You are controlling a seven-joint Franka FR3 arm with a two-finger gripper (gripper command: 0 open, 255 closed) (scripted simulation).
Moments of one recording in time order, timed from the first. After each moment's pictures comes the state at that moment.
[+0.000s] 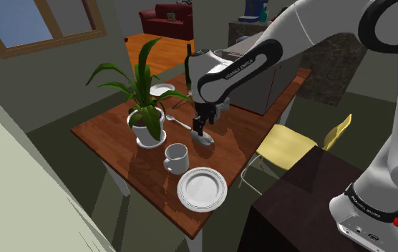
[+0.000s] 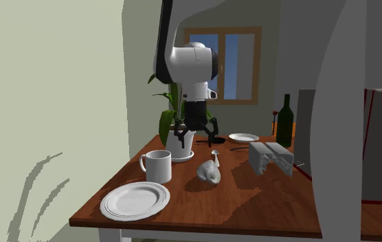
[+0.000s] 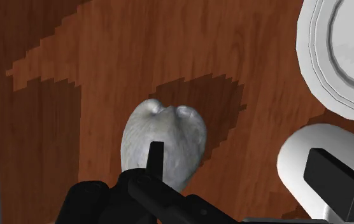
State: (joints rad) arm 0.15 0.37 0.21 -1.91 -0.13 2.22 0.12
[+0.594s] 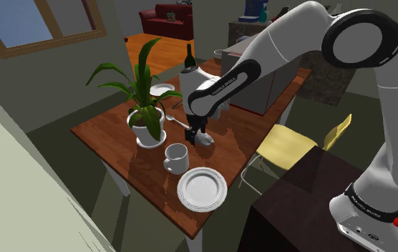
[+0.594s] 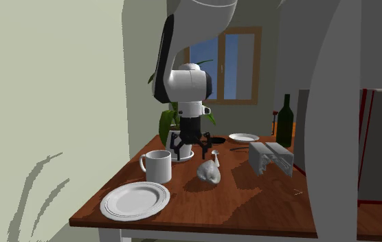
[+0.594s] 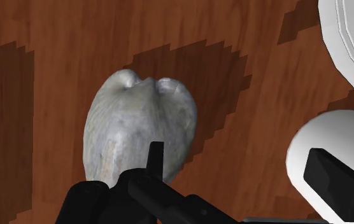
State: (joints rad) arm 0.19 0.56 0.21 -1.78 -0.17 2.26 0.14
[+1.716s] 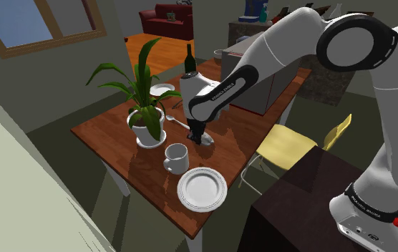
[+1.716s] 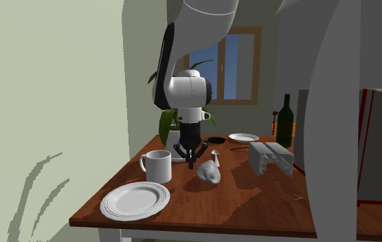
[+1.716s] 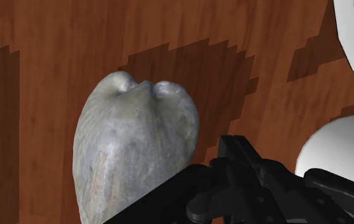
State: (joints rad) arm 0.20 0.59 0.20 -1.78 -0.18 2.30 0.14
